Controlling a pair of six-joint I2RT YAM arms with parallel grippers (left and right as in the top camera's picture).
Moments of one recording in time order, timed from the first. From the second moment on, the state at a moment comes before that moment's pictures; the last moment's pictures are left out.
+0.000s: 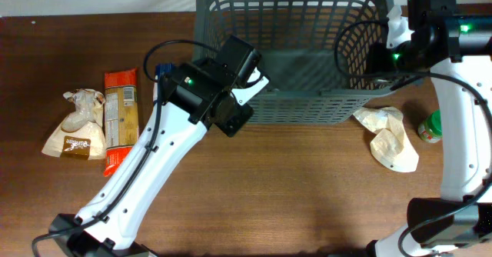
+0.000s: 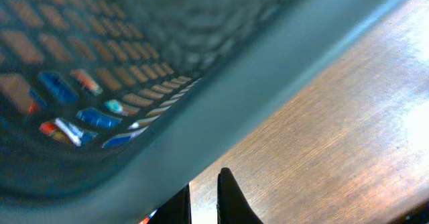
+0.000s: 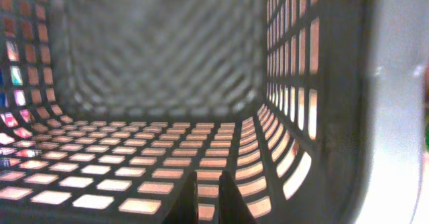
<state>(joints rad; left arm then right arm) -0.60 1.67 1.80 -1.36 -0.13 0.19 -0.02 1.76 2.01 -1.46 -0.18 0.11</state>
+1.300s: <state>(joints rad) -0.14 1.49 1.87 -1.45 -0.27 0.01 -0.28 2.09 2.25 -1.19 -0.45 0.24</state>
